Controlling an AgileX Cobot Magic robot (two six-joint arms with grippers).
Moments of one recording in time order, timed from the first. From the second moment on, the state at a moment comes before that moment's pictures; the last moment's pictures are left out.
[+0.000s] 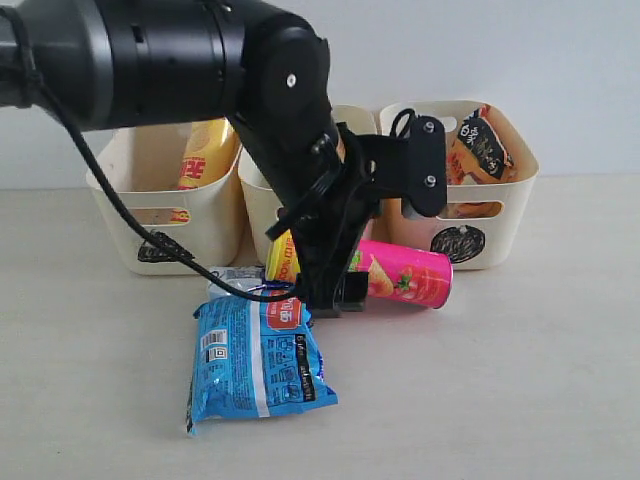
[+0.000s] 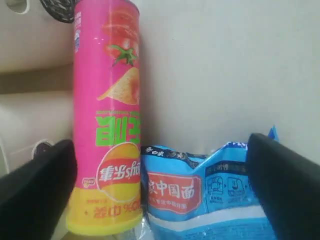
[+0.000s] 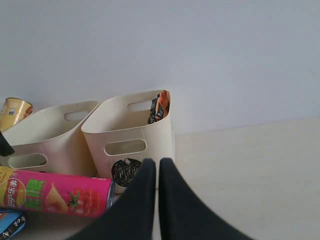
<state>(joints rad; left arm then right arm) -0.82 1.94 -1.61 0.08 0.86 0.88 0.09 0.01 0.00 -0.08 0.03 0.26</state>
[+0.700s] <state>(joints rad) -0.82 2.13 -1.61 0.27 0.50 0.88 0.09 0.01 0.00 -0.08 0.03 0.26</state>
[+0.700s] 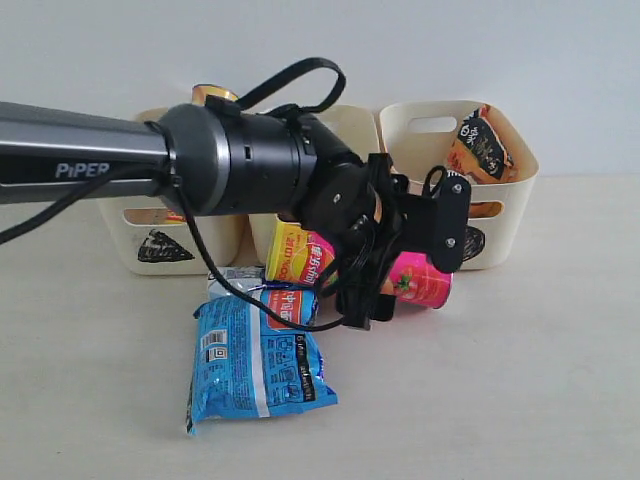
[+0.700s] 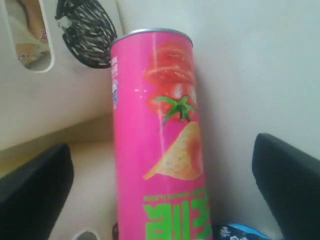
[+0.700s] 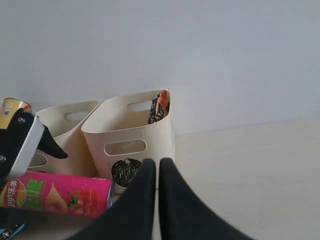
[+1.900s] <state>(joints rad) -0.82 2.22 -1.62 0.40 0.48 0.76 0.09 0.01 0.00 -0.08 0.03 0.26</state>
